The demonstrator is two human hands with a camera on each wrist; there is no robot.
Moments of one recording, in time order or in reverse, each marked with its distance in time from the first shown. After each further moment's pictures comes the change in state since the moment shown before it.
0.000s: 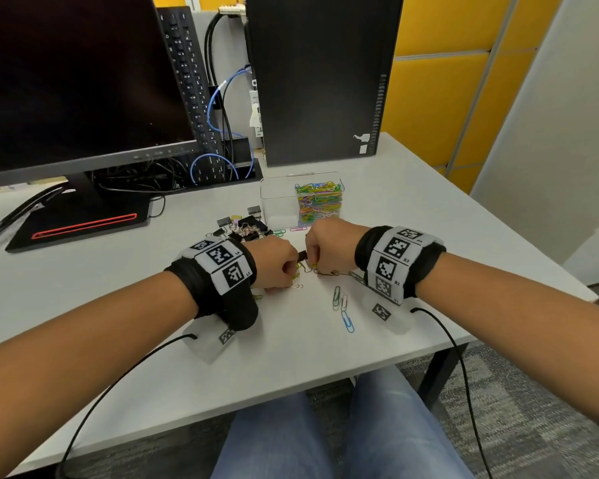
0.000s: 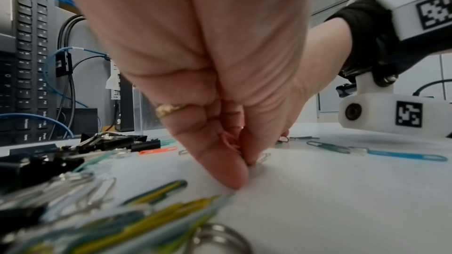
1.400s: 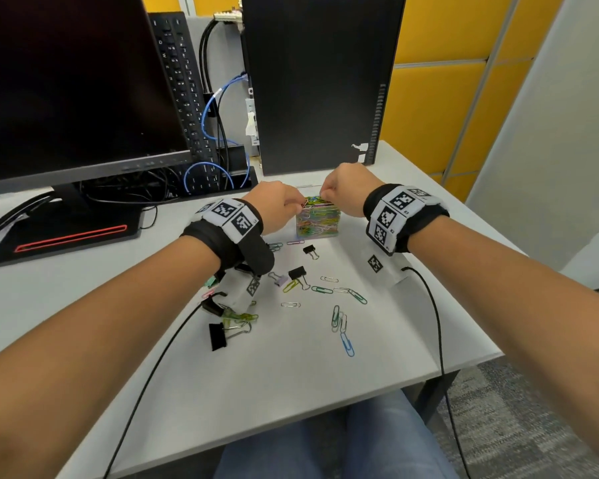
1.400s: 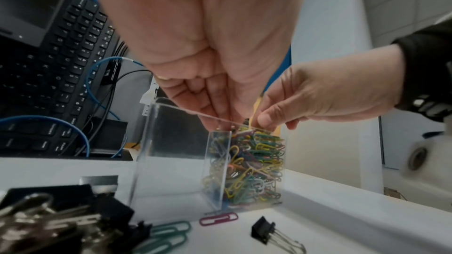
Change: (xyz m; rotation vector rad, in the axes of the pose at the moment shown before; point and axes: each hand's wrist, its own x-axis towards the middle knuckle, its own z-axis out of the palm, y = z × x) left_hand 0.054 -0.028 -0.058 -0.198 0.403 -0.093; right_hand 0.052 0.051 -0.058 0.144 0.367 0.213
